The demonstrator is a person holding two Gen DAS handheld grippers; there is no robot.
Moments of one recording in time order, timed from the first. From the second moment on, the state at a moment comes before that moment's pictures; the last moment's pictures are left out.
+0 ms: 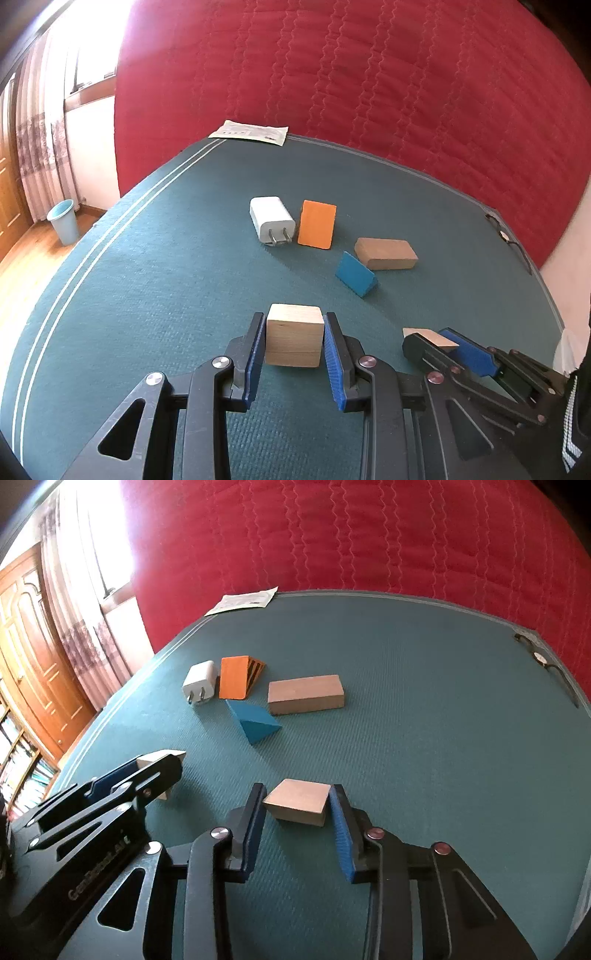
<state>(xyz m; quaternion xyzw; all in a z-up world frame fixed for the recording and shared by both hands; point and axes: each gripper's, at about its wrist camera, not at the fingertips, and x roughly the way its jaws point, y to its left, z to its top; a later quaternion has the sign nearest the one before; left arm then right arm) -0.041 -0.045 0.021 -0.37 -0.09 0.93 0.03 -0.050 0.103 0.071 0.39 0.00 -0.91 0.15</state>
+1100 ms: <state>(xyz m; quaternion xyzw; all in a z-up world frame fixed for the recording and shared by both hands) -0.023 -0.005 0.029 -0.38 -0.06 0.92 0.10 0.045 0.238 0.115 0.34 -0.06 -0.94 0.05</state>
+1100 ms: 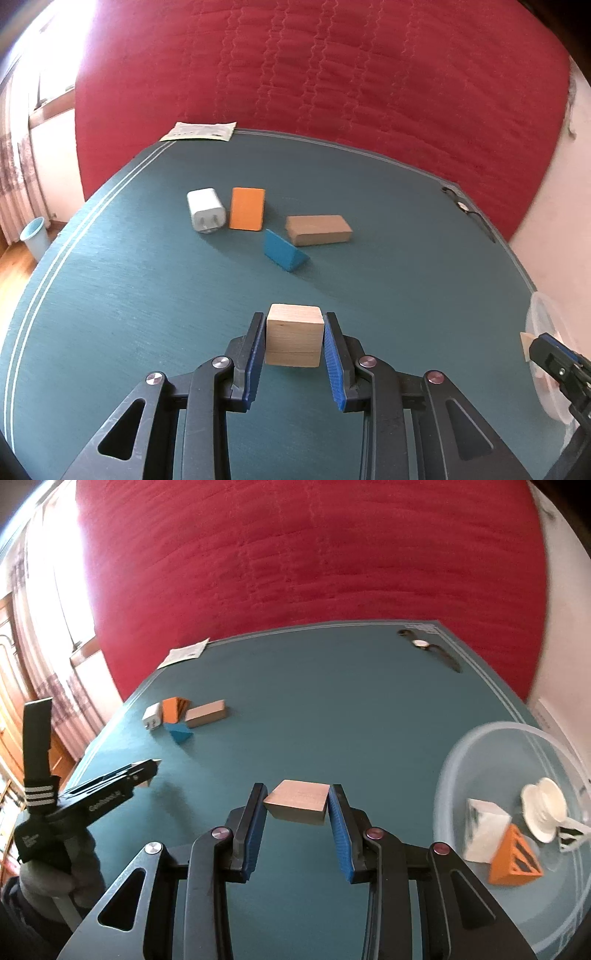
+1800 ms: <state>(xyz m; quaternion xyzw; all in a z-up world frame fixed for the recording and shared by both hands) -0.004 0.057 0.044 -0.38 -0.02 0.91 0.15 0.092 0.333 0.125 0.31 -0.11 -0.94 -0.04</state>
